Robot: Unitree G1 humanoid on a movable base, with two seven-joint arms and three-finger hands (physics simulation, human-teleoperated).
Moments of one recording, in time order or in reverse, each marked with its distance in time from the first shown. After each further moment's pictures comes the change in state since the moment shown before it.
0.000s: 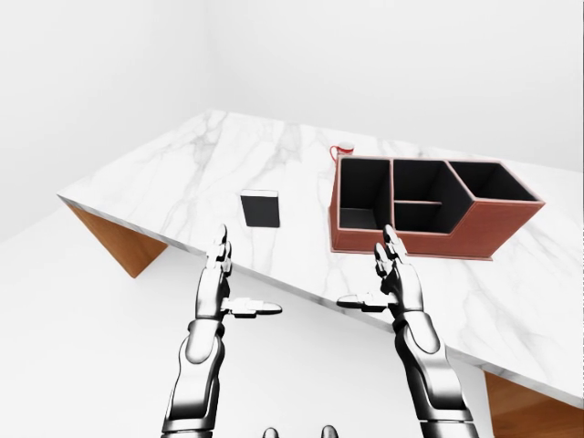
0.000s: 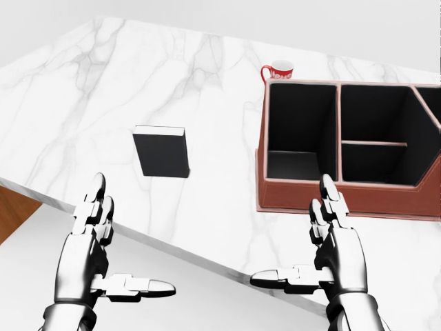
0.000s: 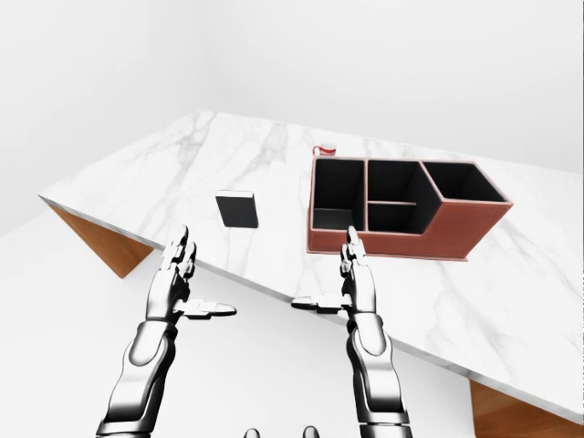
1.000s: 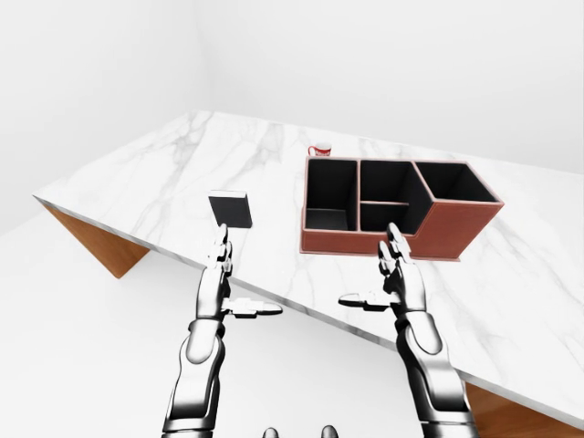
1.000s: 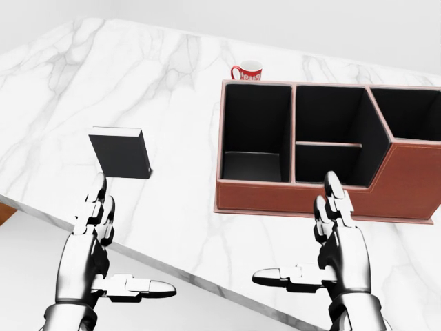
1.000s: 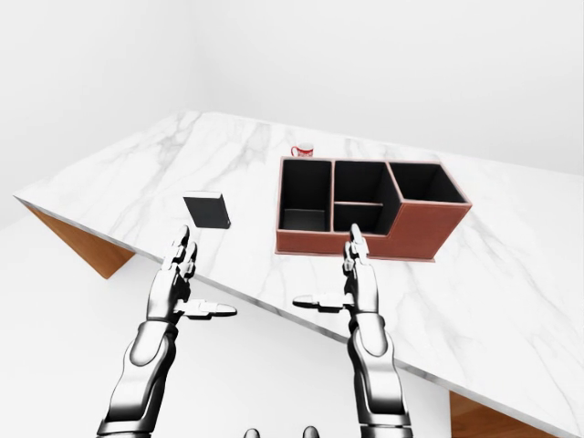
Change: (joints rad) left arm -0.001 0.000 -0.001 0.009 0.002 -0.012 -0.005; right arm 0.006 0.001 -0.002 -0.021 -0.008 -0.006 -0.011
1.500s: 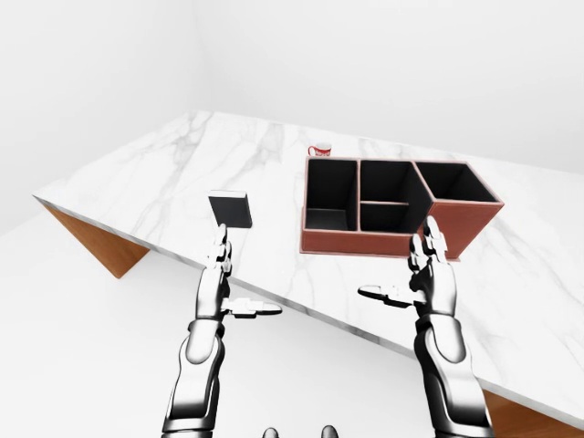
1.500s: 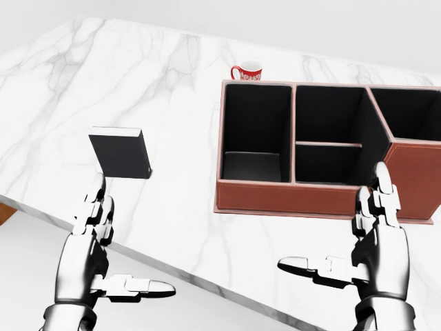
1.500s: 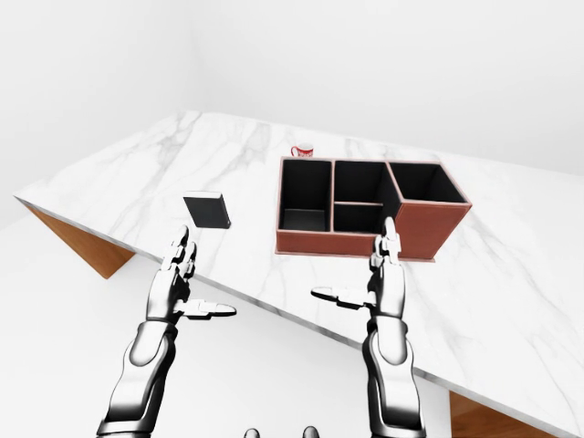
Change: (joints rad) left arm 0.000 0.001 0.002 0.004 -0.002 -0.005 0.001; right arm 0.045 -0.001 -0.067 -0.133 -0.015 -0.018 -0.095
